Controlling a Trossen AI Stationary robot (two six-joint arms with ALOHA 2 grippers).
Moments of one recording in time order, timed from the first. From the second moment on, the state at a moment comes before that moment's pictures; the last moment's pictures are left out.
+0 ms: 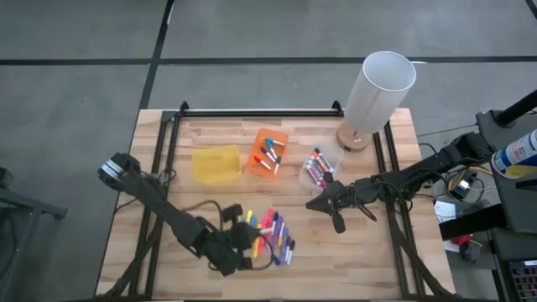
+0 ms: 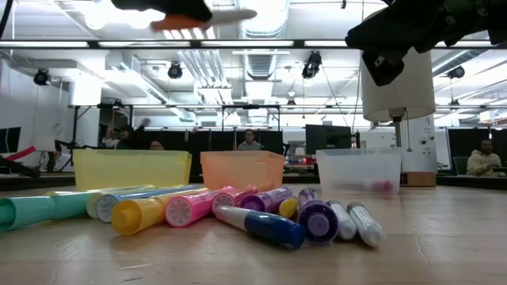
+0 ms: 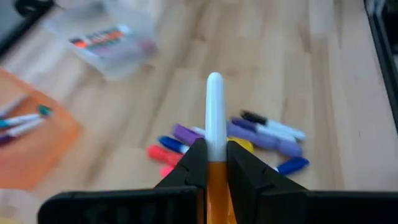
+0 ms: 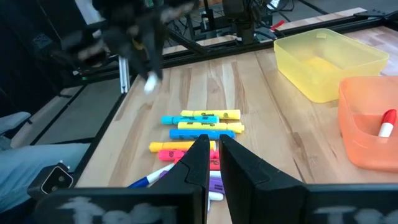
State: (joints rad) left arm -0.63 1.66 1.27 -0.48 -0.71 -0.60; right arm 0.33 1.13 0.45 0.42 0.18 0.34
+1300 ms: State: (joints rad) left arm 0.33 1.57 1.16 -0.32 -0.18 -0.47; right arm 0.33 1.13 0.45 0.42 0.18 0.33
